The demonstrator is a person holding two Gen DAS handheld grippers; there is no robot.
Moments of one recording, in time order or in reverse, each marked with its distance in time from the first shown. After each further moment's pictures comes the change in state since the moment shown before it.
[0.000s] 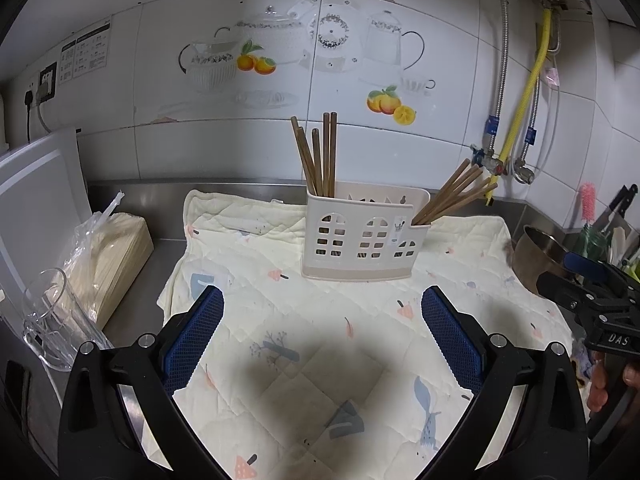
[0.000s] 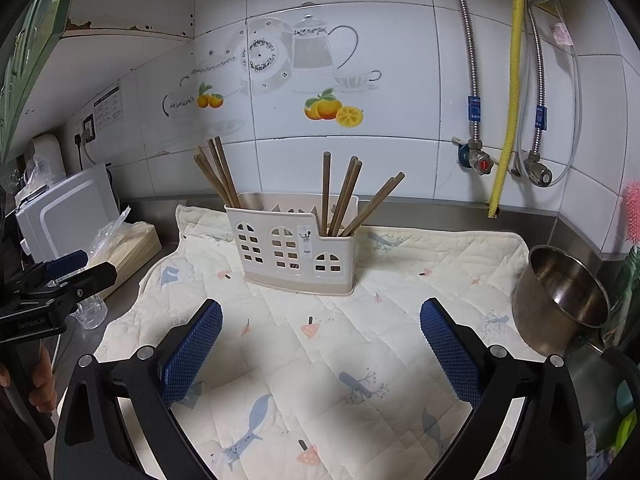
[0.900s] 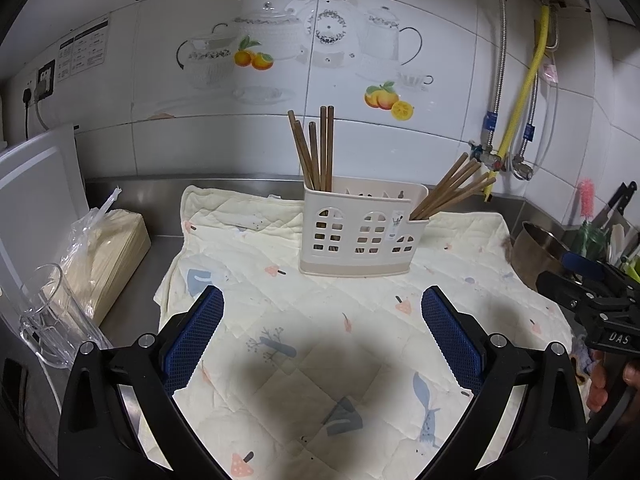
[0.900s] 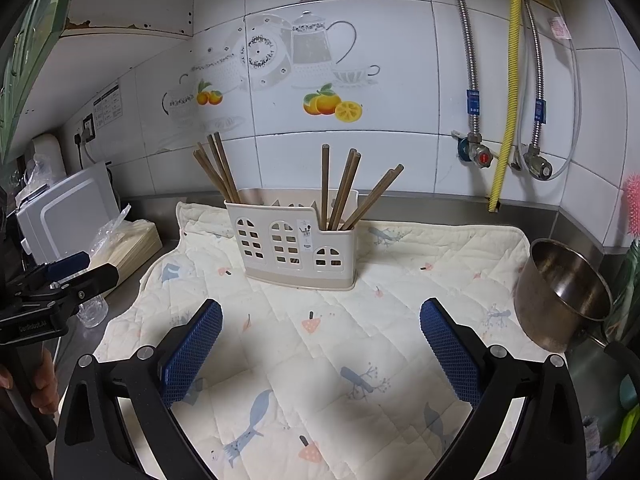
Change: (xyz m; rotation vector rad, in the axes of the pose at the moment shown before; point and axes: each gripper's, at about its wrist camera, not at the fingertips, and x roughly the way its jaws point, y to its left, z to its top) left arm 0.003 -0.002 -0.005 0.006 0.007 -0.004; right arm 0.001 -0.001 -0.004 0.009 0.009 0.005
